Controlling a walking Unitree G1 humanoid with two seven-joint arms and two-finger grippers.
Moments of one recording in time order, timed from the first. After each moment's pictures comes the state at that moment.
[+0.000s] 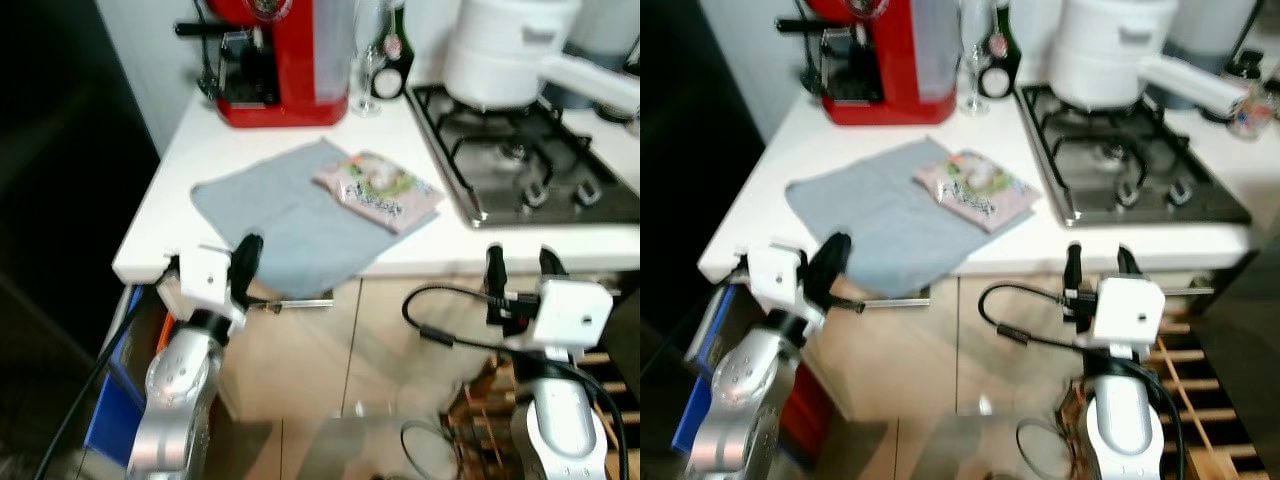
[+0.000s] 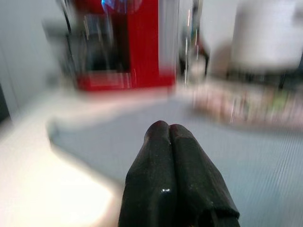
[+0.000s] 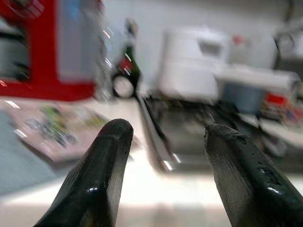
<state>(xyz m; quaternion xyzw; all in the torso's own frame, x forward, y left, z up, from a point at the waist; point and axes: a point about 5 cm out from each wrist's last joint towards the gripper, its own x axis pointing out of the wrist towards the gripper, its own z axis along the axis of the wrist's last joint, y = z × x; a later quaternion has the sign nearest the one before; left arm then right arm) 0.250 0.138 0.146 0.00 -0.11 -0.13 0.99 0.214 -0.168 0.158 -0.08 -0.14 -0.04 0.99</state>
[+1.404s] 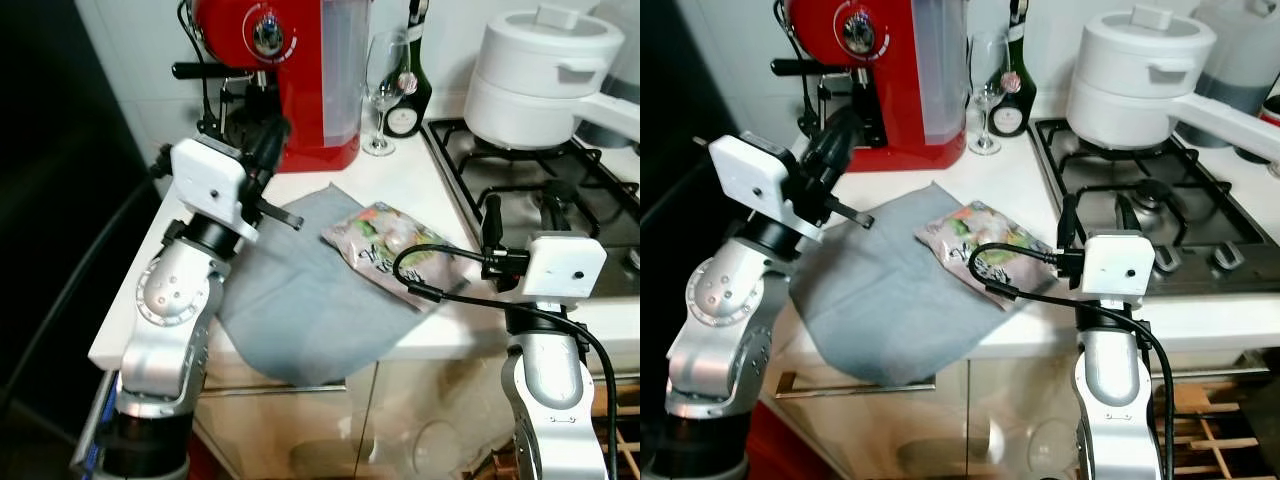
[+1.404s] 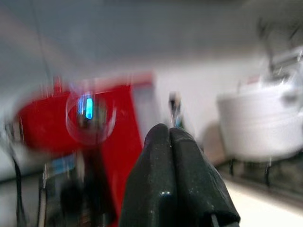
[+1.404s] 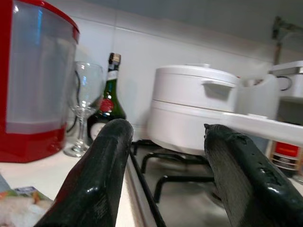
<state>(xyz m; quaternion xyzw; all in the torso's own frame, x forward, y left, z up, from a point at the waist) 0.289 0.133 0.227 0.06 -0.22 -0.19 0.96 0.236 -0.162 0.180 -0.10 -0.20 -0.07 0.97</state>
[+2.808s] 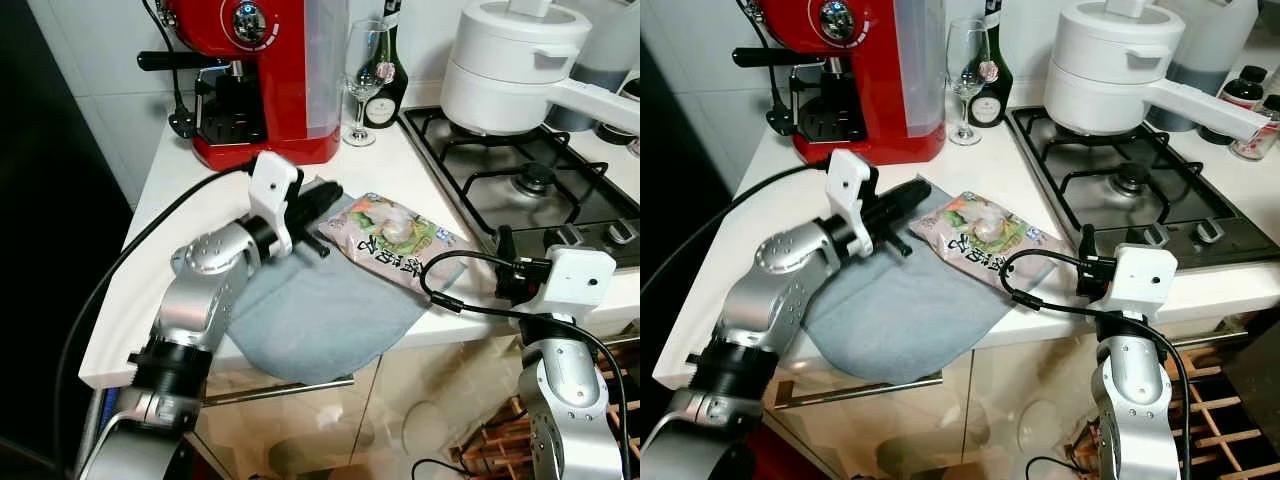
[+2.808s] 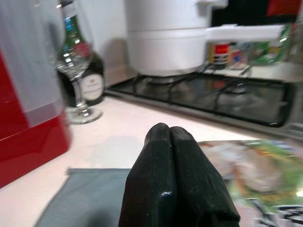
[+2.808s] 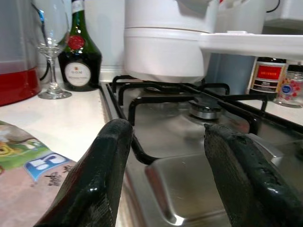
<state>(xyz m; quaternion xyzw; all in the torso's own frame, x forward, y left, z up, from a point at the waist) 0.343 0.097 0.188 0.02 -0.05 -0.37 0.93 0.245 -0.200 0.143 -0.04 -0.09 -0.07 0.99</state>
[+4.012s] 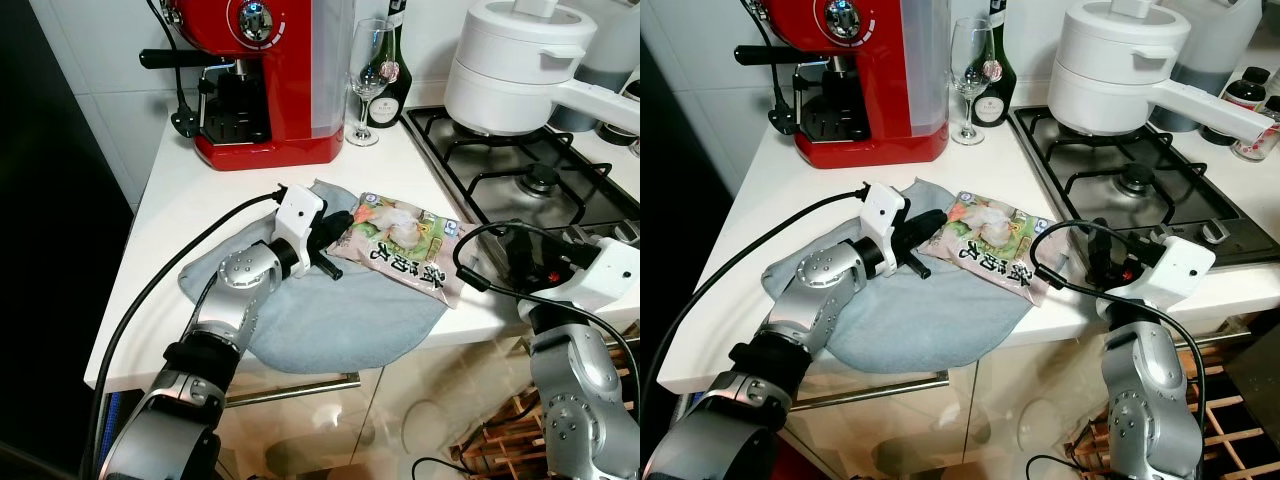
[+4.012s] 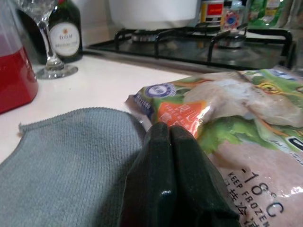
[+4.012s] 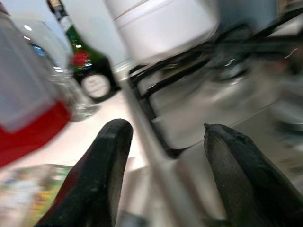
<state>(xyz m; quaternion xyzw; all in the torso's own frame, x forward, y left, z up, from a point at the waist) 0.343 0.076 0.132 0.04 0.00 -0.40 0.92 0.263 -0.214 0.149 0.24 -0.04 -0.03 0.97</state>
